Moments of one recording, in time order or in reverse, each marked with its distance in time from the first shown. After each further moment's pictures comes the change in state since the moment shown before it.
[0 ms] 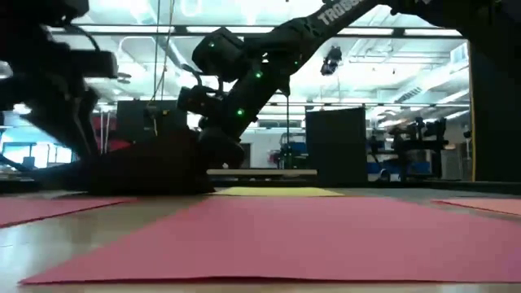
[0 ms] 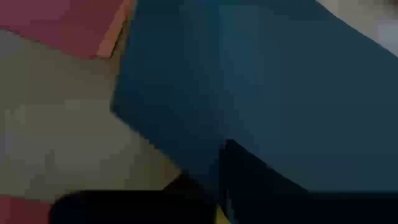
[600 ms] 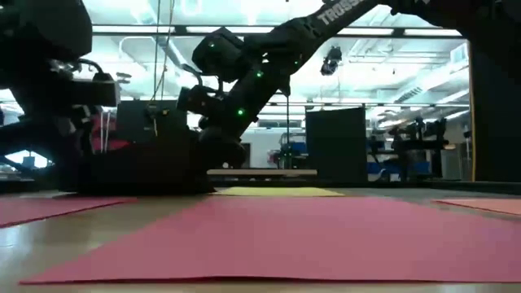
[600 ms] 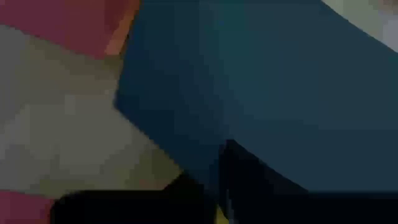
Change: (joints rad) left arm 0.002 0.127 -0.018 0.006 -0.079 -0.010; right arm 0.000 0.000 0.000 -0.004 -0.019 -0.001
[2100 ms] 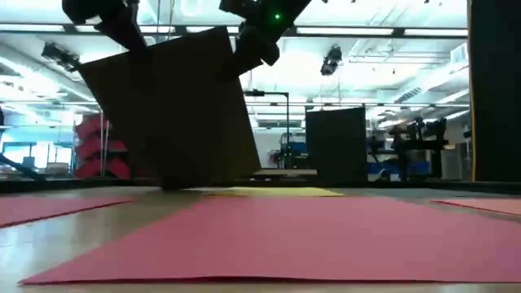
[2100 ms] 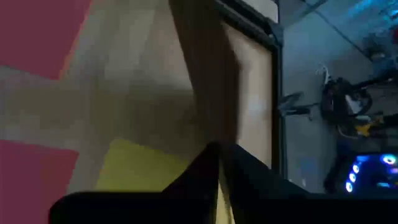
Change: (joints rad) left arm 0.002 0.000 0.601 -0.412 -0.292 0.194; right arm 0.008 -0.376 0.001 -0.282 0.261 -0.049
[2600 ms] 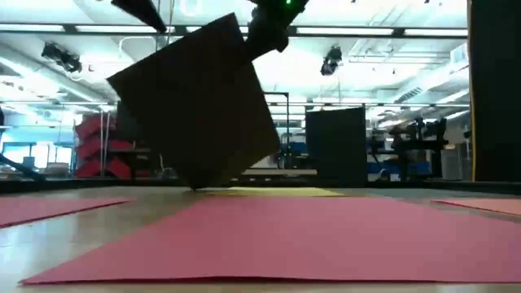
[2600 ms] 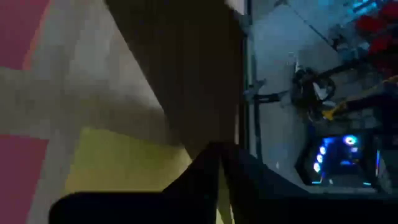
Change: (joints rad) left arm 0.000 -0.001 0.129 -0.004 -0.152 0.107; right arm 0.006 -0.104 0.000 -0.053 0.110 0.001
